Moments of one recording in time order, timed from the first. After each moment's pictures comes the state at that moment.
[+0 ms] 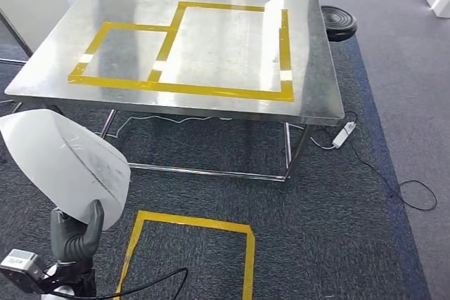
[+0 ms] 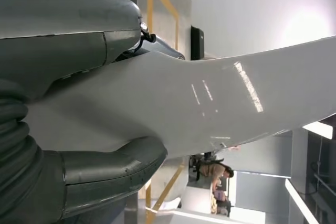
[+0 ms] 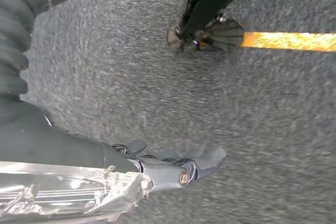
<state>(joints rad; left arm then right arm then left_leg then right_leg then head) 0.30 -0.29 0.20 -1.64 -0.04 -0.15 -0.64 -0.05 0.14 -0.93 -0.21 0.94 -0.14 -0.24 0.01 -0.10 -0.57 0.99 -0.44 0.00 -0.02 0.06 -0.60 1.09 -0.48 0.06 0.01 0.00</state>
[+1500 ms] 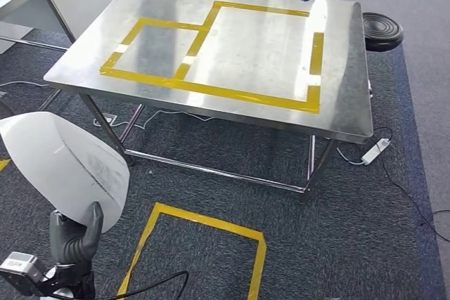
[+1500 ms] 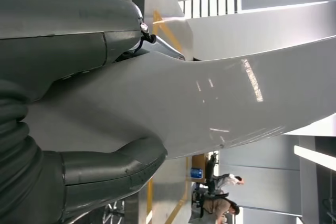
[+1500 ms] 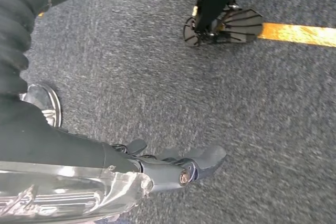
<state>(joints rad) 0.31 -0.28 0.20 -1.64 -0.05 -0.14 -0.64 -0.05 0.14 -0.95 -0.21 0.92 -0.15 -0.17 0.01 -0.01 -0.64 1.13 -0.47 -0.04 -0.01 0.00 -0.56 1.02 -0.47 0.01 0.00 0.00</state>
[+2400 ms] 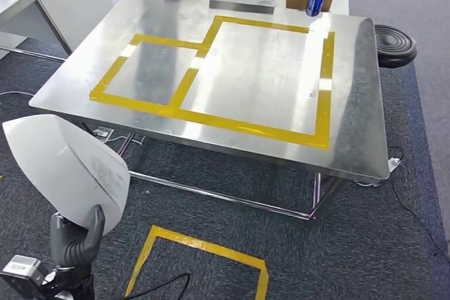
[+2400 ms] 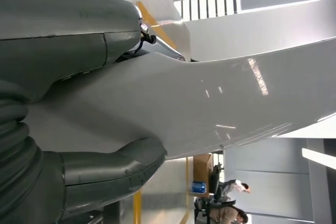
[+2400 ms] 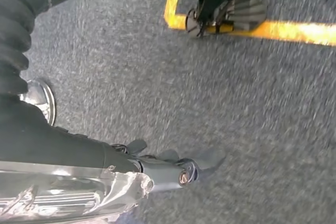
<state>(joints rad) 0.32 -0.28 0.20 -1.64 -0.08 -0.13 -0.65 -0.04 0.14 -0.97 -0.21 0.94 -0.17 -0.13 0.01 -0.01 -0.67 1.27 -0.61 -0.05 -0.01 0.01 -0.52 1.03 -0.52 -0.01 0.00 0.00</state>
